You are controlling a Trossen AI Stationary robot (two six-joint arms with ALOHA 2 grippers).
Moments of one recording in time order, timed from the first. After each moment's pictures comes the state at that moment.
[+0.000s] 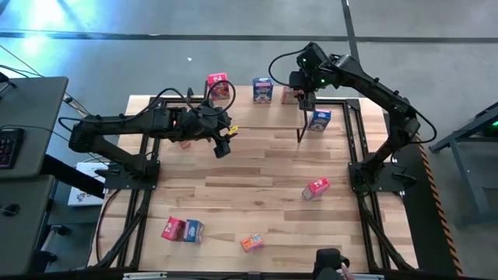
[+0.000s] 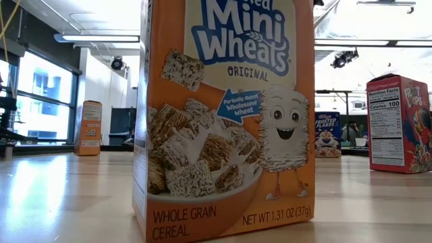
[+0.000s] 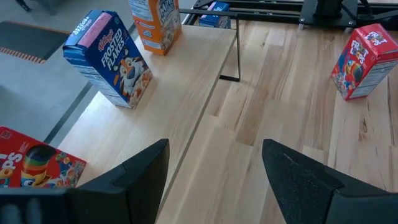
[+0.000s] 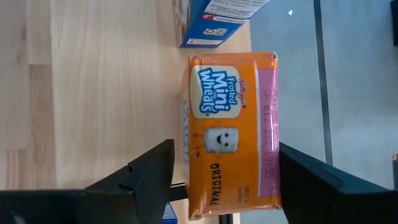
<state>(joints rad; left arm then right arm) 0.05 1.36 1.40 -0.73 -0.40 -0.05 -0.70 1.62 1.71 -1.11 0.00 -0.72</state>
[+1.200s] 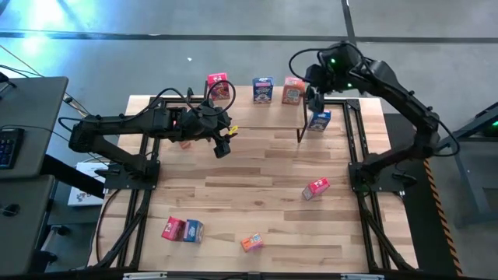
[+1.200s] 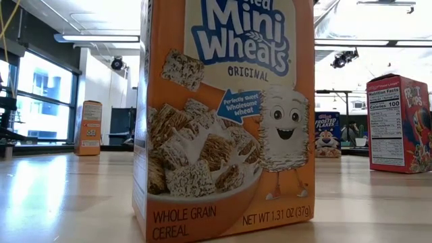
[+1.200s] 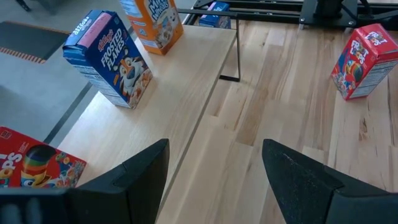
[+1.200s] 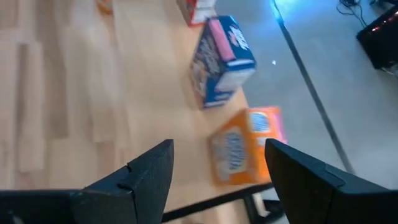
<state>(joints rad) 0.05 1.36 1.40 -0.73 -0.40 -0.05 -0.62 1.39 1.71 -1.09 -0.08 -0.44</state>
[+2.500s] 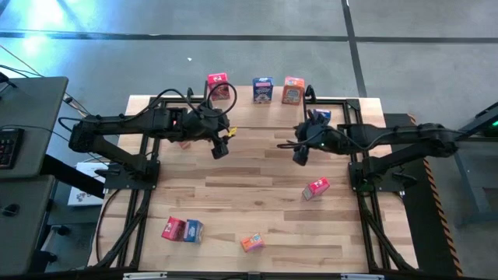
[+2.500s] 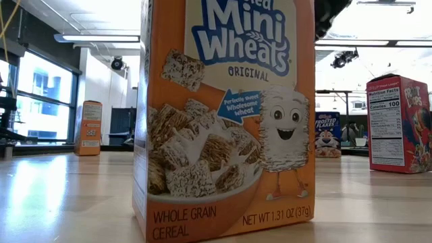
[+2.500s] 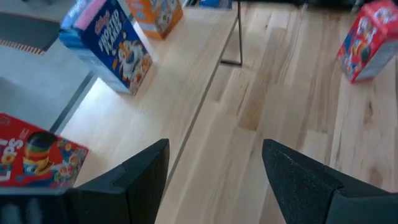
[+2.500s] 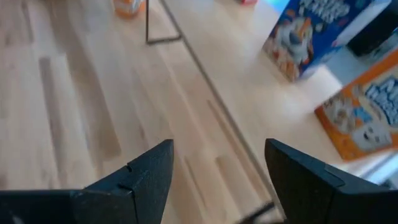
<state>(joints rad) 0.05 1.36 1.40 -0.80 -0.40 -0.05 0.00 1.15 1.01 -0.58 0.48 0.12</state>
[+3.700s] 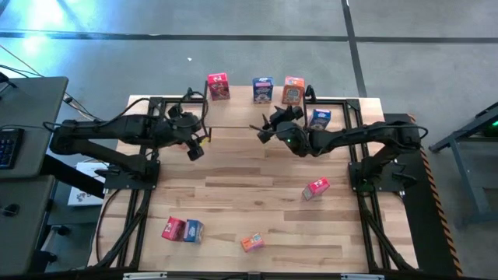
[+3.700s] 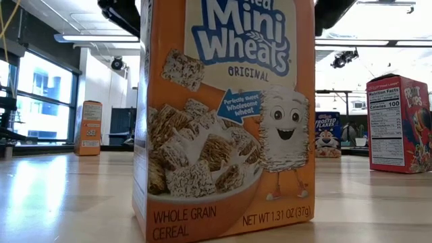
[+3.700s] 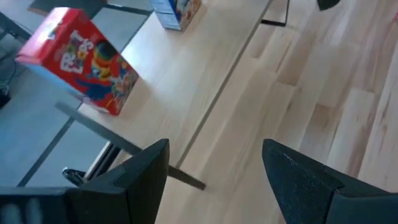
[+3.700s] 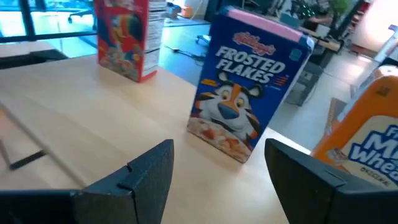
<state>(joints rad) 0.00 1.07 1.15 -0.91 -0.57 -0.18 -0.11 1.58 0.97 0.25 0.89 0.06</state>
